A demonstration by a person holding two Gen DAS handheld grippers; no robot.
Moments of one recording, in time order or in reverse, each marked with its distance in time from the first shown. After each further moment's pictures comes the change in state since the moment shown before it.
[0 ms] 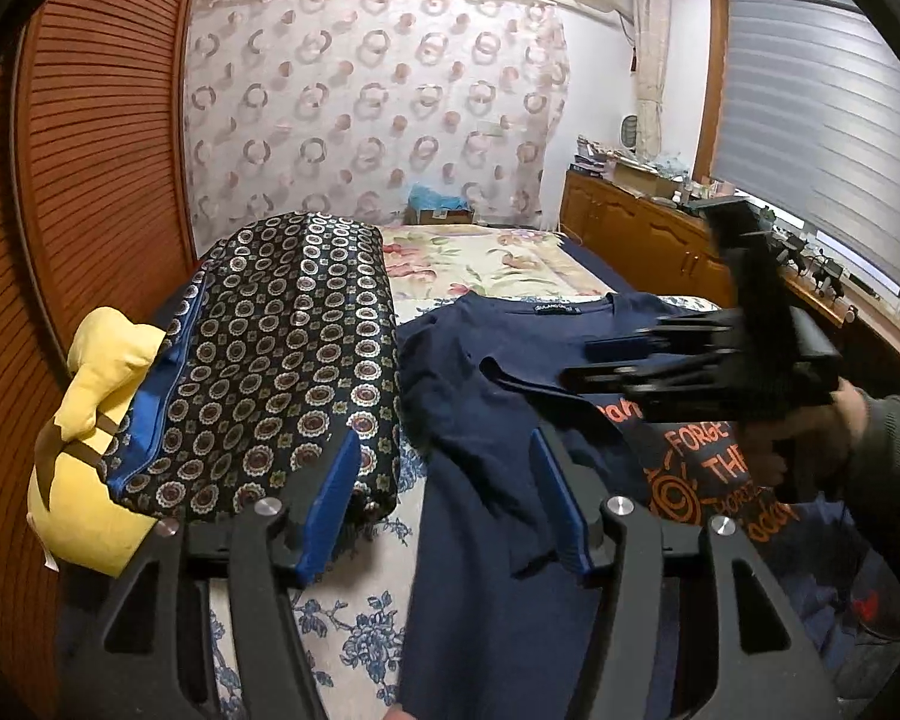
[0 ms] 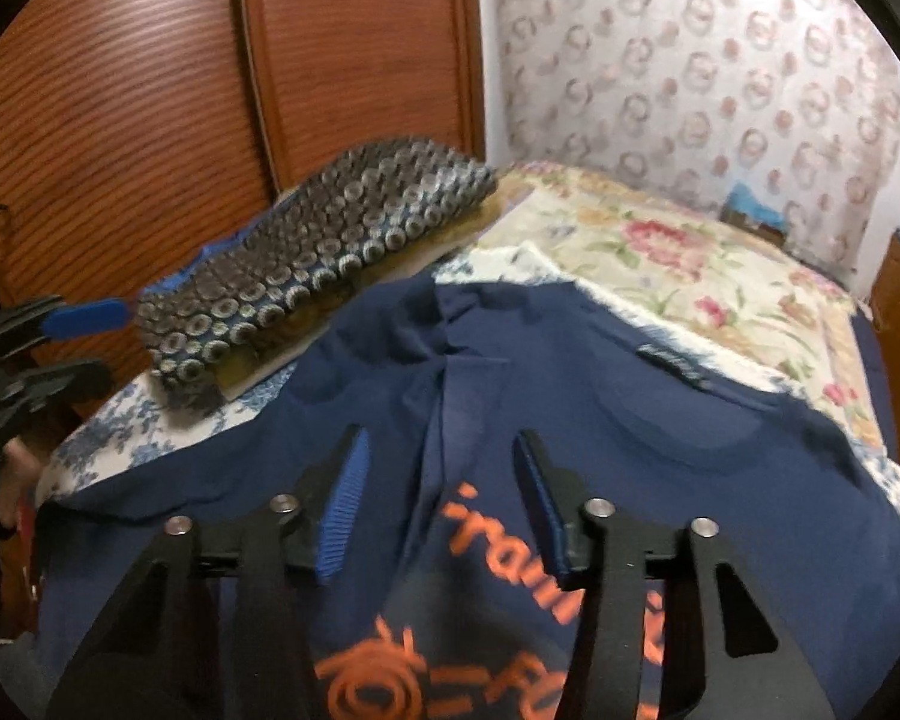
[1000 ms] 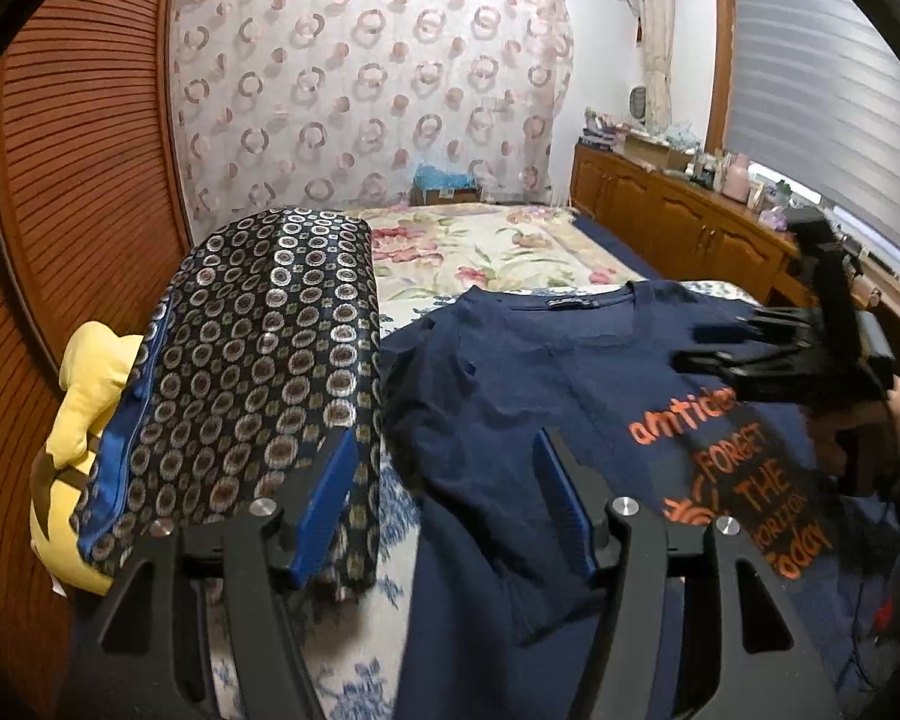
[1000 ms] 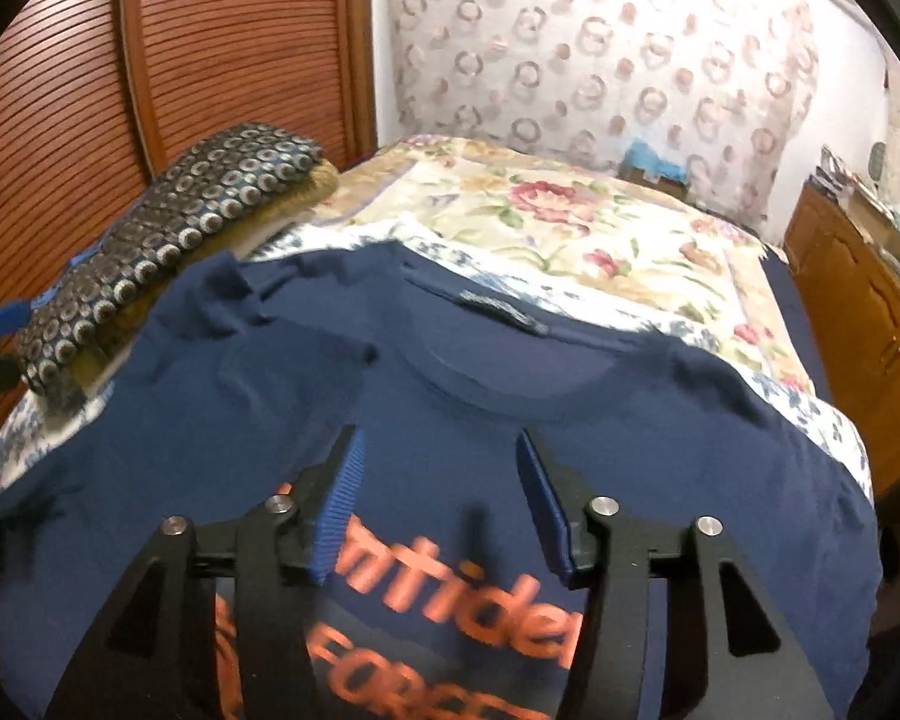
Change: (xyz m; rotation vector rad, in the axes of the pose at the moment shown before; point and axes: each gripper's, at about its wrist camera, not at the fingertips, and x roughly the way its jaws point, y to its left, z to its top) left arm 0.051 -0.011 0.030 0.034 0.069 0.042; right arm -0.039 -0.080 -0.041 0.139 0.035 -0.214
